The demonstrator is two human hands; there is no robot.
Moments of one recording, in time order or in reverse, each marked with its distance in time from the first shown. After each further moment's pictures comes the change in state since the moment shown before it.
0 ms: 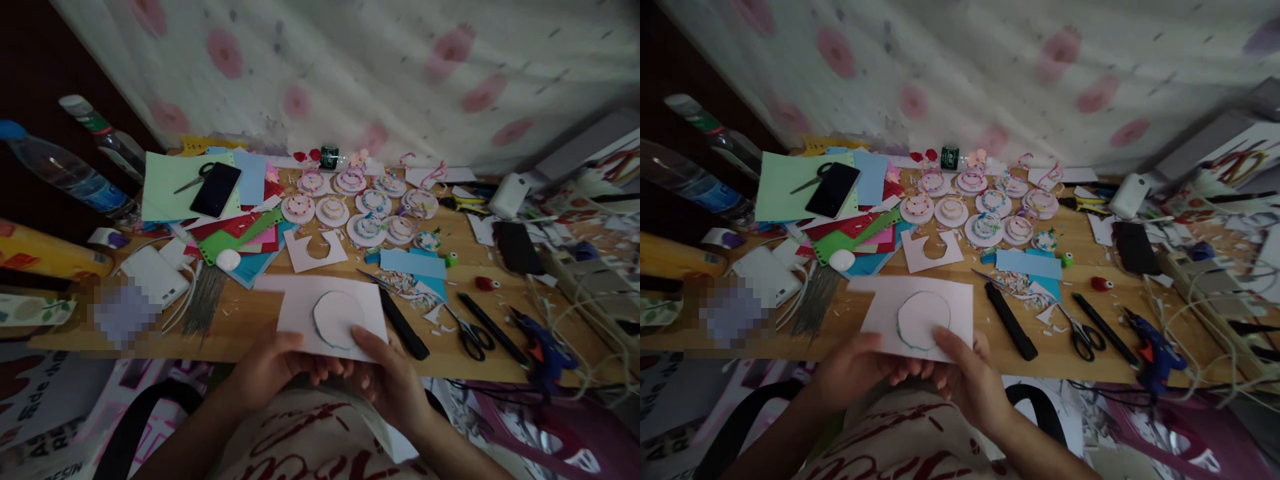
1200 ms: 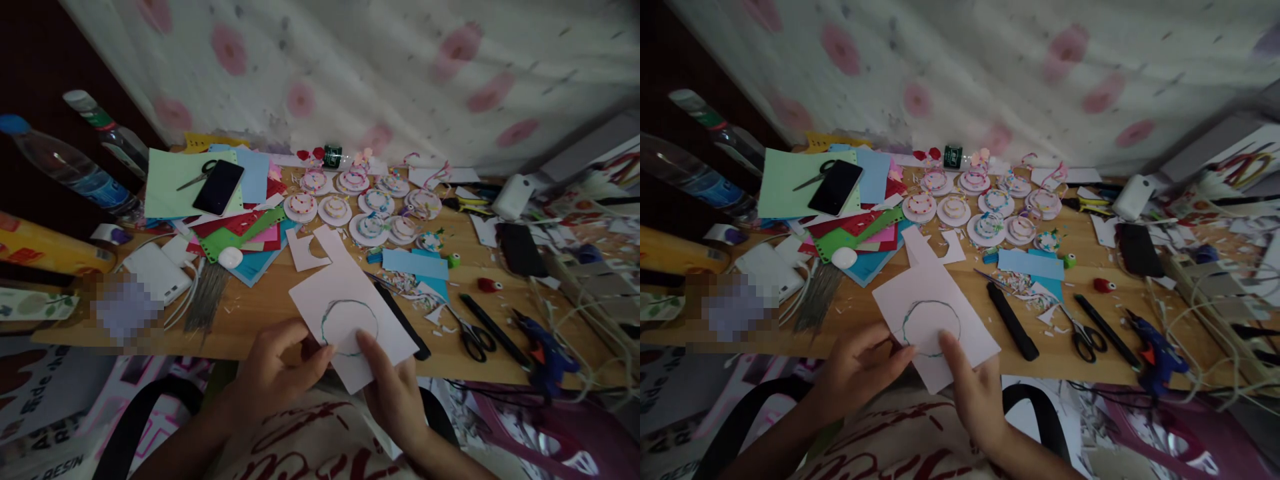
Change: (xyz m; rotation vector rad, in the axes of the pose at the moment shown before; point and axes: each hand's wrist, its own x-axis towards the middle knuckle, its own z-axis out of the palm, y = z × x) left_hand -0.010 0.003 0.010 0.923 0.289 0.338; right_hand -0.004 0.024 -0.013 -0.347 0.339 -0.394
